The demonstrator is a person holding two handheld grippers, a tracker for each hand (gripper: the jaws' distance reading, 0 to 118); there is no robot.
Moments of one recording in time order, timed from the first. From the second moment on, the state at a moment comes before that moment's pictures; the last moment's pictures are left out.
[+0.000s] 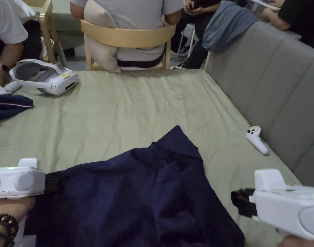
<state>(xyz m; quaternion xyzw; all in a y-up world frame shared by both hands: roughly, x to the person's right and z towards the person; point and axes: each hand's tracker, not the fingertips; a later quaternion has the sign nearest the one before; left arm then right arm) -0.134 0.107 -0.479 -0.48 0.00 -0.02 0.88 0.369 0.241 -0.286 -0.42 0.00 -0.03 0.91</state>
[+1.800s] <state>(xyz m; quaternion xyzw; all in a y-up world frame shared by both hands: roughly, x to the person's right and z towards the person) -0.134 0.775 -0.547 -0.04 -0.03 0.04 1.00 0.346 0.827 -0.505 -0.01 -0.11 0.11 0.99</state>
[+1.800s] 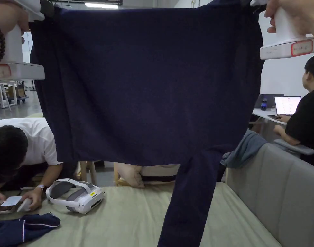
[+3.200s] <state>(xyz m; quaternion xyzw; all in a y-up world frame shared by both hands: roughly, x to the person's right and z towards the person) -0.154 0.260 -0.314 -0.35 -0.03 0.00 0.93 0.354 0.252 -0.281 -0.41 0.01 0.07 0.91</state>
